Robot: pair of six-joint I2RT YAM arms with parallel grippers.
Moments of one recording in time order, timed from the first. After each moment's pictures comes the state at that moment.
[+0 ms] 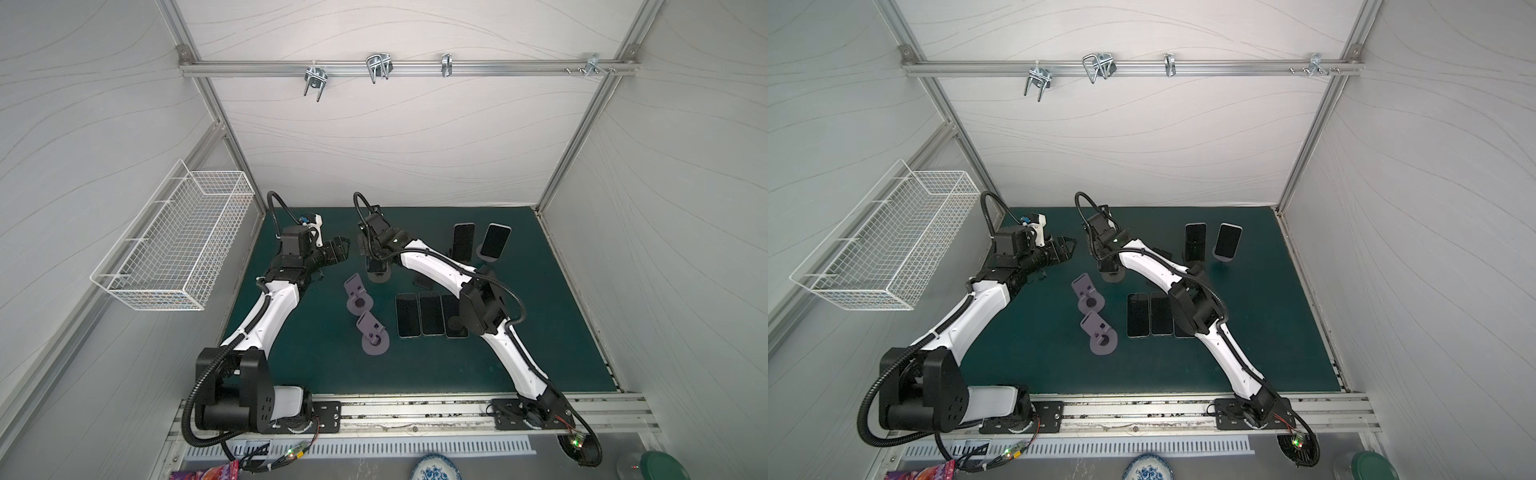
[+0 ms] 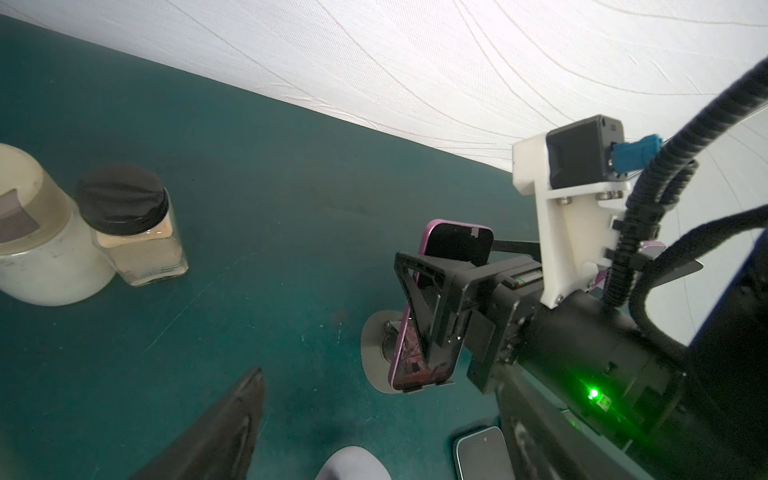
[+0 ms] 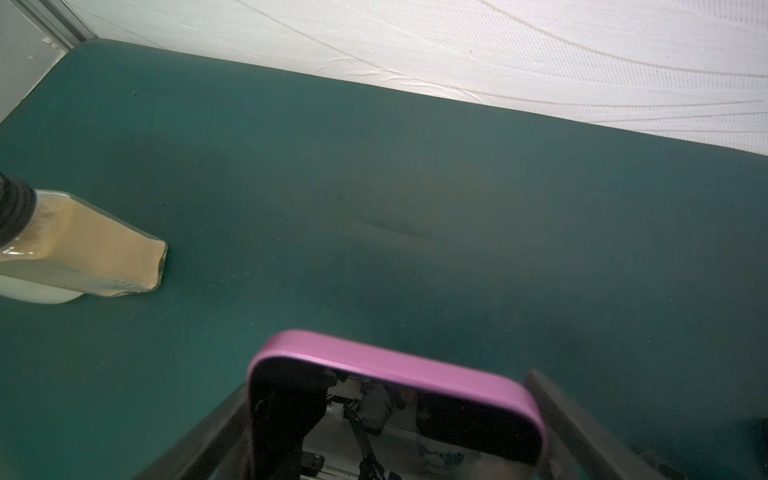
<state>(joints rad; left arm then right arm) -0.02 1.33 0.93 -0.14 0.33 -0.35 0.88 2.44 2.26 -0.57 0.43 0.39</state>
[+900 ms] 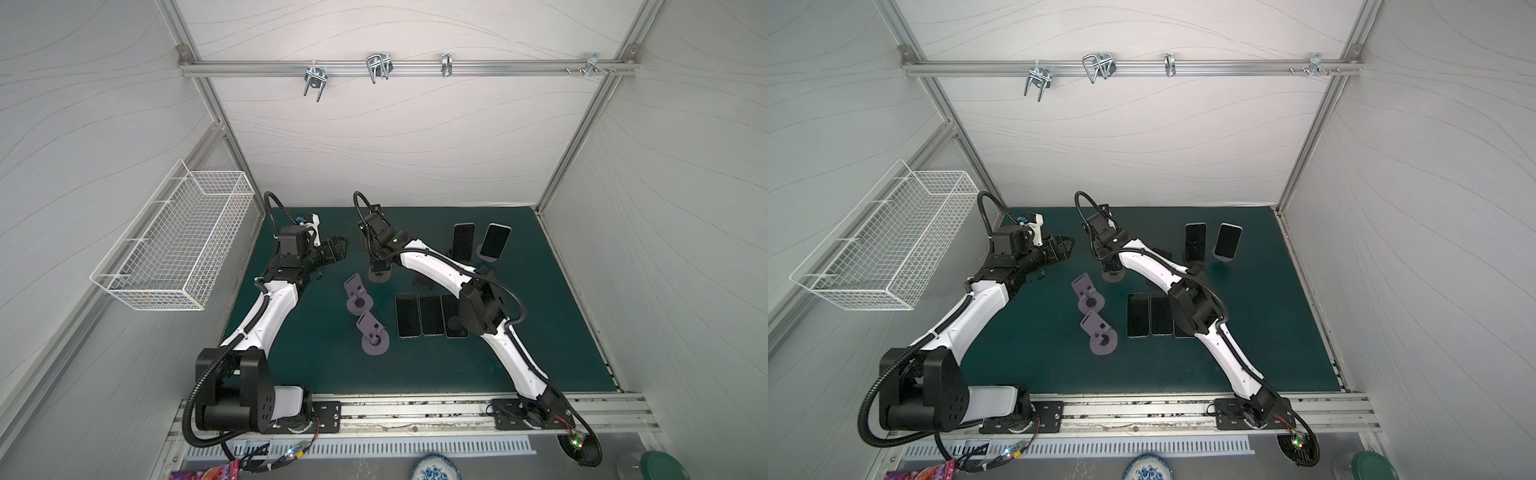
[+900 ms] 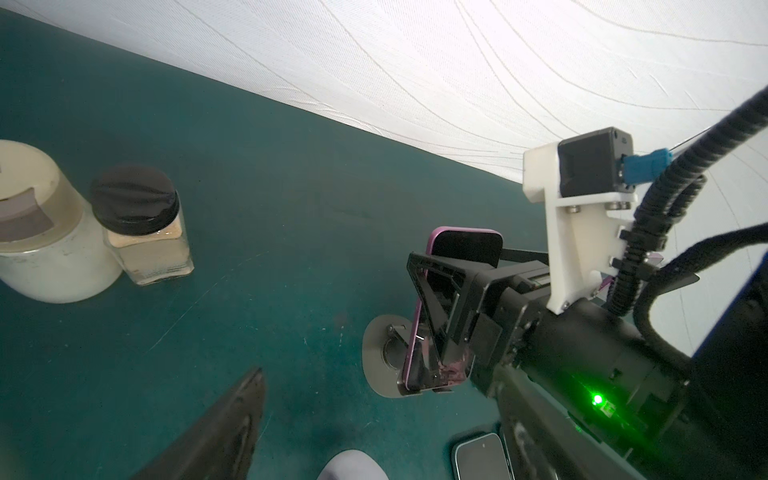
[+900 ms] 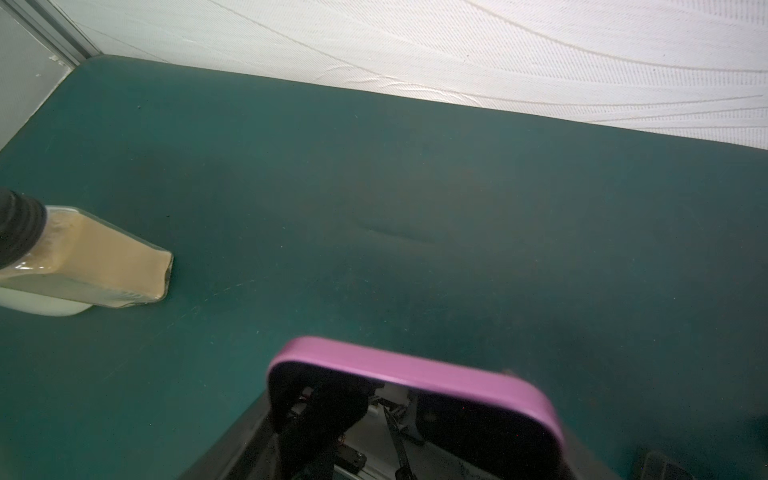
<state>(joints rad) 0.00 1.33 0.93 -0.13 0.33 -0.37 0.88 2.44 2.27 -0.56 0.43 0.40</state>
